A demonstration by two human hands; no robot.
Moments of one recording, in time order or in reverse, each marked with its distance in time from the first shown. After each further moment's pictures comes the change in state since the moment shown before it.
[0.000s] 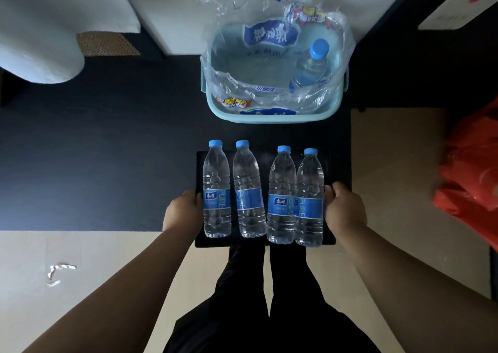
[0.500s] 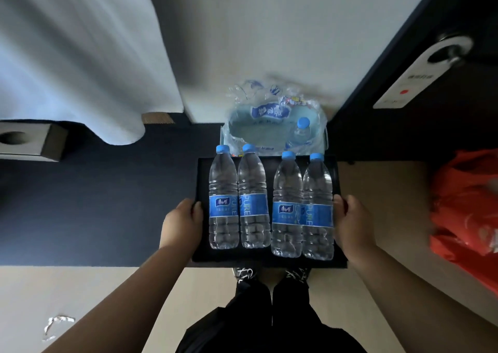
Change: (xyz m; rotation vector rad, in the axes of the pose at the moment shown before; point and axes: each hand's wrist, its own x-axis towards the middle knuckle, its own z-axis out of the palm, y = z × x) left_hand -0.042 0.039 -0.121 -0.222 0.291 0.140; right_hand -0.043 -0.066 -0.101 0.326 0.192 -0.204
